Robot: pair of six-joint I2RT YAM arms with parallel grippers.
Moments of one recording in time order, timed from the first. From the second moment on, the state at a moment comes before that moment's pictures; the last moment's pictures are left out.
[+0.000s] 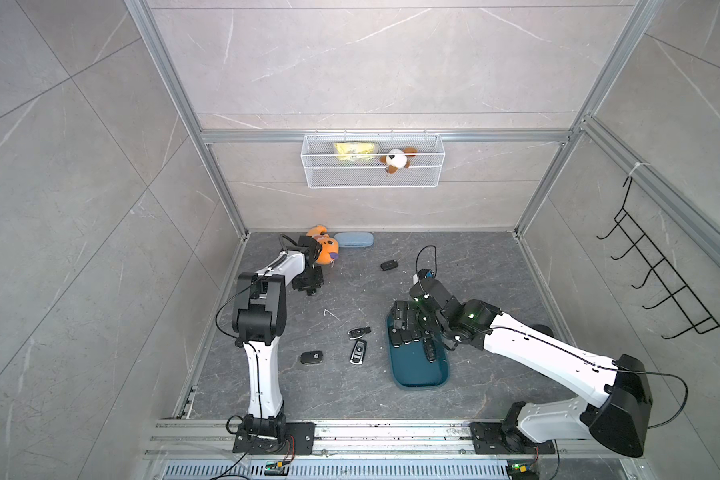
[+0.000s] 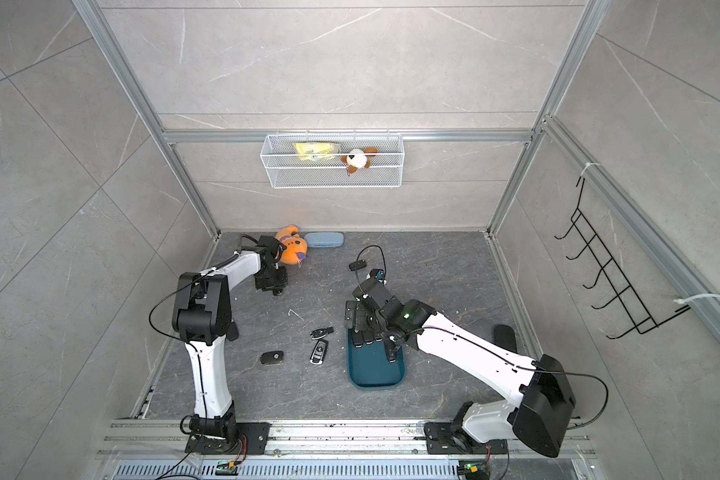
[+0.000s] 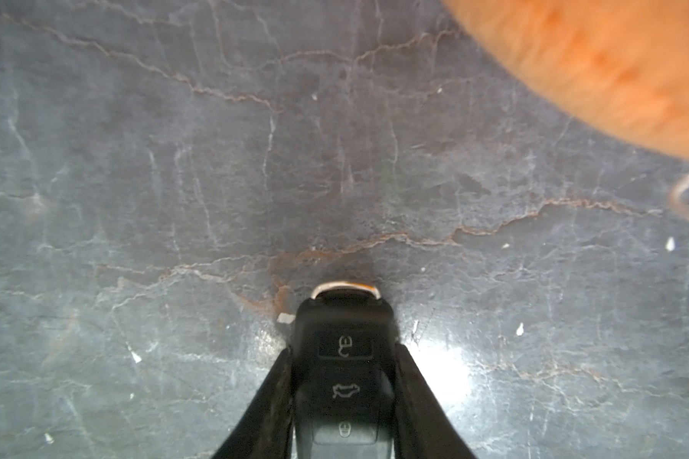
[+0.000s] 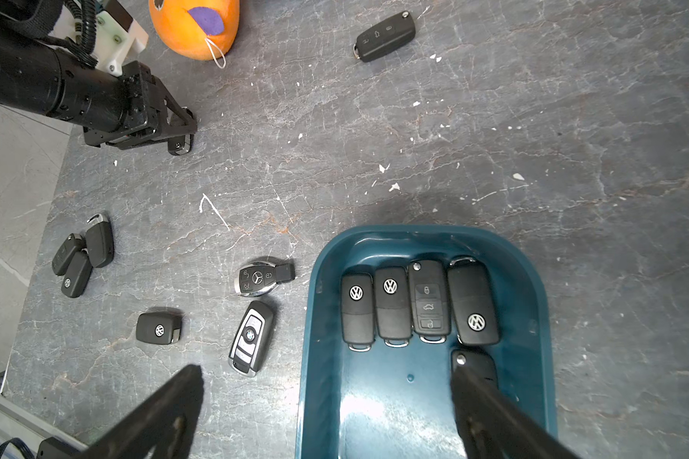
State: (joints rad) left arm -0.15 2.15 1.61 -0.75 -0.05 -0.30; right arm 0.86 1.36 1.13 -0.64 0.21 0.73
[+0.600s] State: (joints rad) left arm -0.24 1.91 1.40 -0.75 0.01 -0.41; right arm 0.85 1.37 1.13 -0.69 0.23 0.75
